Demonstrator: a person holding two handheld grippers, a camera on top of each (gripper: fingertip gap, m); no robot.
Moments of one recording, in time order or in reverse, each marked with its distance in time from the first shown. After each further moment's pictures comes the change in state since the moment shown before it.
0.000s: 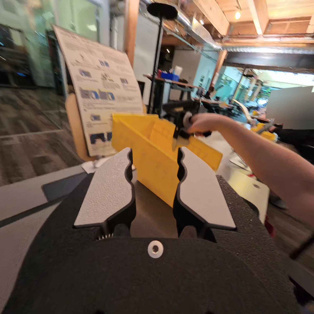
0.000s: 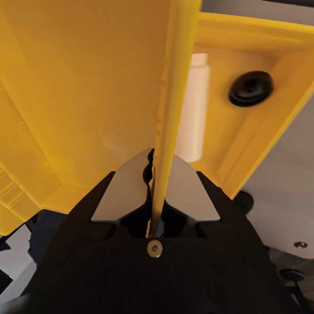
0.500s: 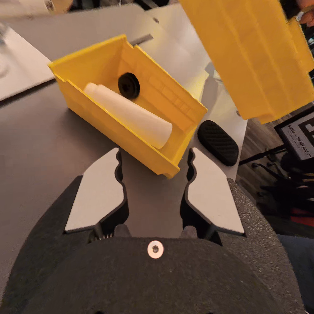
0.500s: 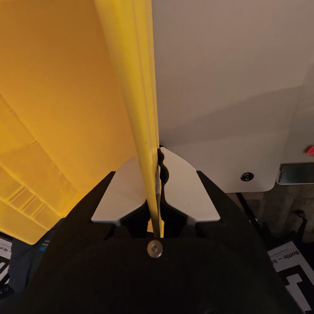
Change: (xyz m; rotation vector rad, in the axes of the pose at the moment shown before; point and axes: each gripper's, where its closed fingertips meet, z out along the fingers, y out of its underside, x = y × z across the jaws) left arm 0.043 0.202 0.175 -0.703 0.226 -0.203; right arm 0.287 0.148 -0.086 0.094 0.105 0.385
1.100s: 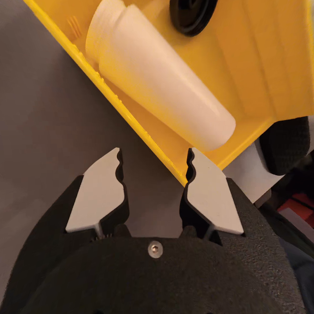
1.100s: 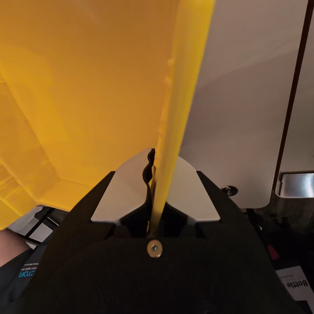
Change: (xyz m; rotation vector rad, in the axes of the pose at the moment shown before) left arm -0.056 0.022 0.101 -0.578 -0.314 -0.204; right arm 0.137 0.018 0.102 -0.098 -0.072 0.121
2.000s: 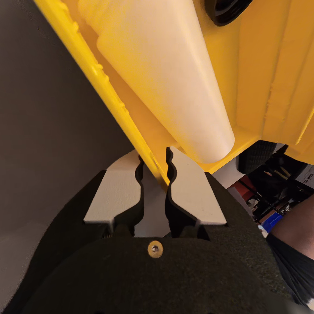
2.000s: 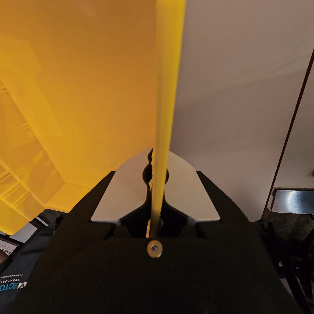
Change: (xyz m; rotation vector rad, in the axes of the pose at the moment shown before) left arm -0.006 -0.002 0.026 -0.196 0.133 -0.217; right arm 0.008 -0.006 0.025 -0.008 0.011 -0.072
